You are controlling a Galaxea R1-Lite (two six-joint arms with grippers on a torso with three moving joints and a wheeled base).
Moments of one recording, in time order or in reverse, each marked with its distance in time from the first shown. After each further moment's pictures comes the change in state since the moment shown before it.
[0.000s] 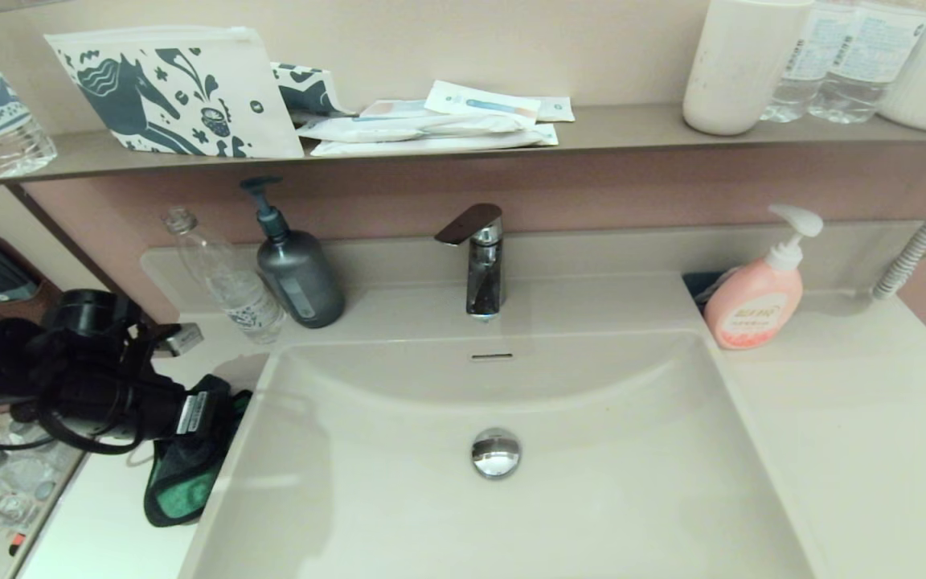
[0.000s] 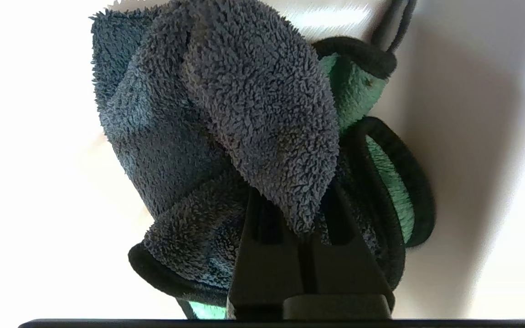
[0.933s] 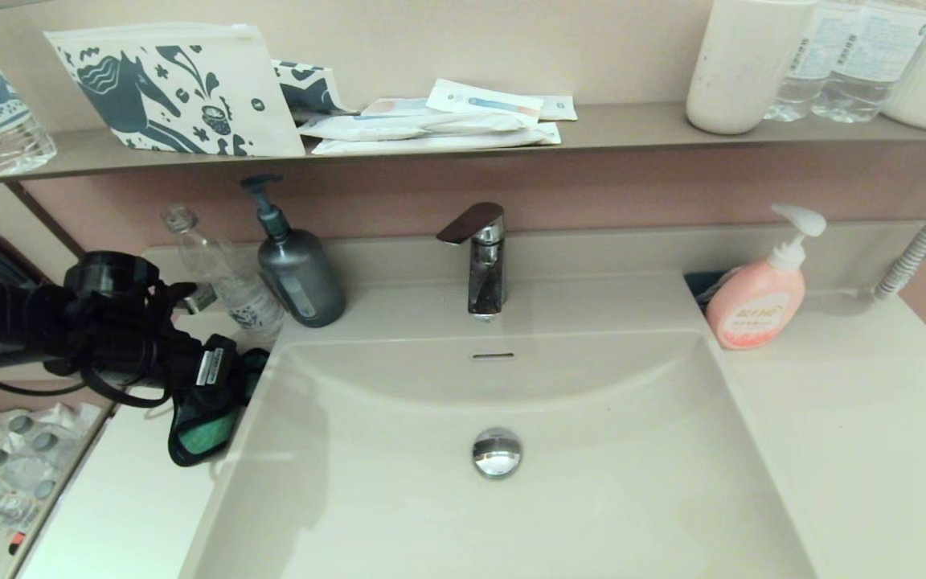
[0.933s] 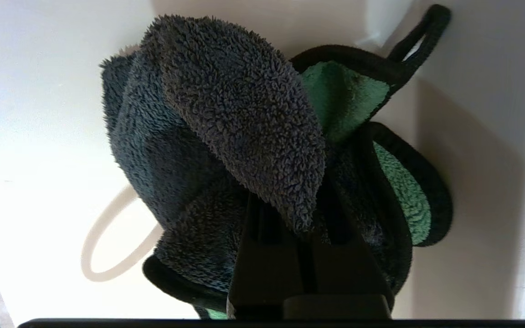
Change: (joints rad) left arm -0.049 0.101 -0.239 -0.049 -0.002 0.014; right arm 0.000 0.000 0.000 0.000 0.000 0.000
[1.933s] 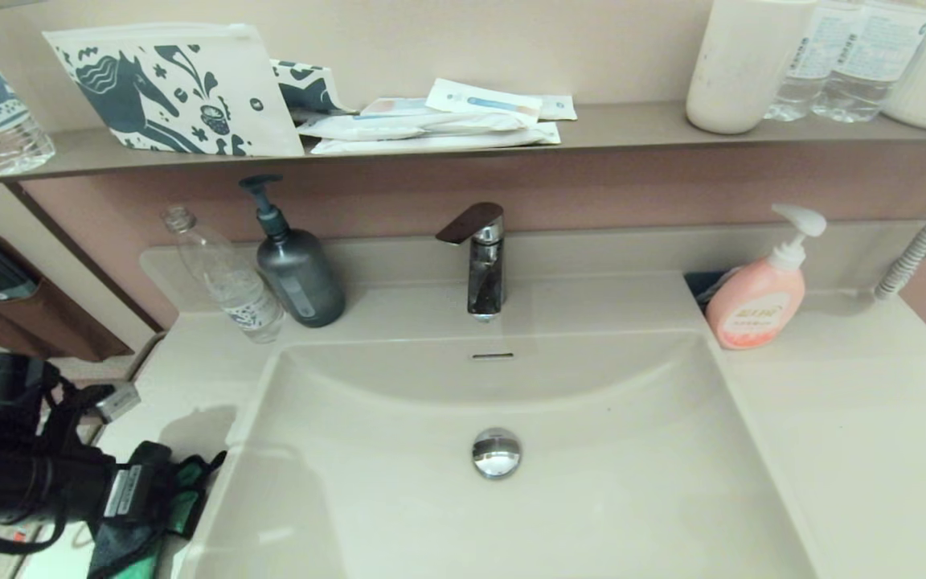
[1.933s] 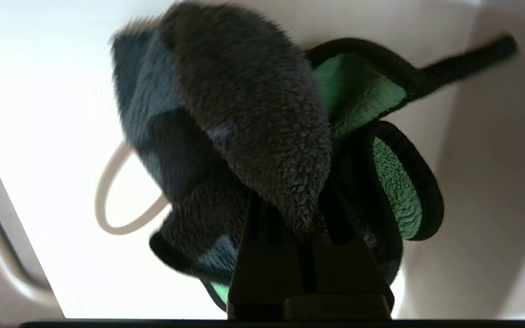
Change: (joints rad) left arm 0.168 -0.298 0.520 -0.026 -0.005 0.059; right arm 0.000 0.000 0.000 0.000 0.000 0.000
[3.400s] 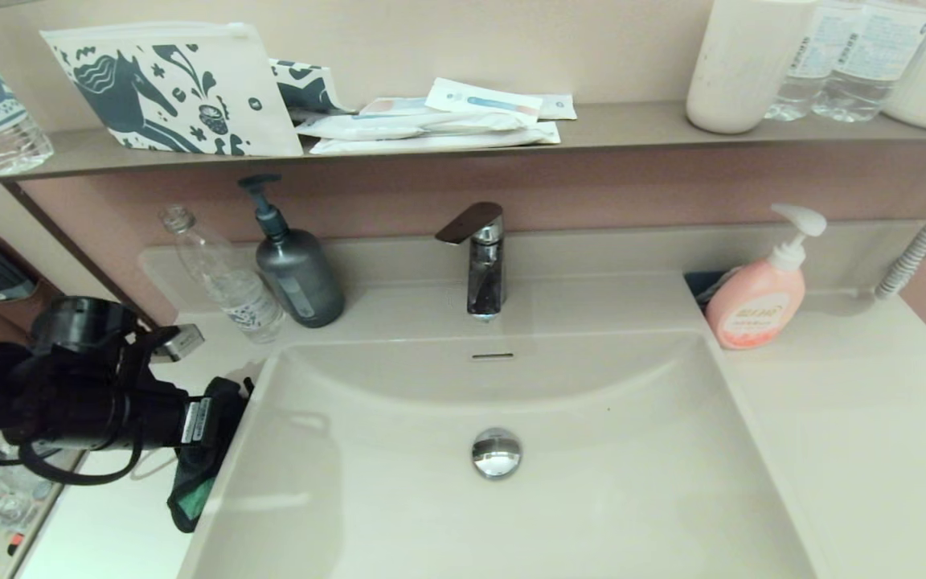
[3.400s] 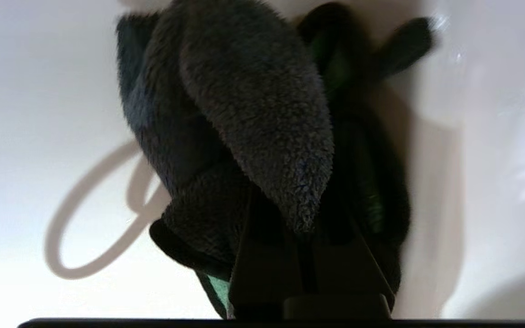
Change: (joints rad) left arm -0.168 0.096 -0.160 -0.051 -0.051 -0.121; right arm 0.000 0.000 0.000 0.000 0.000 0.000
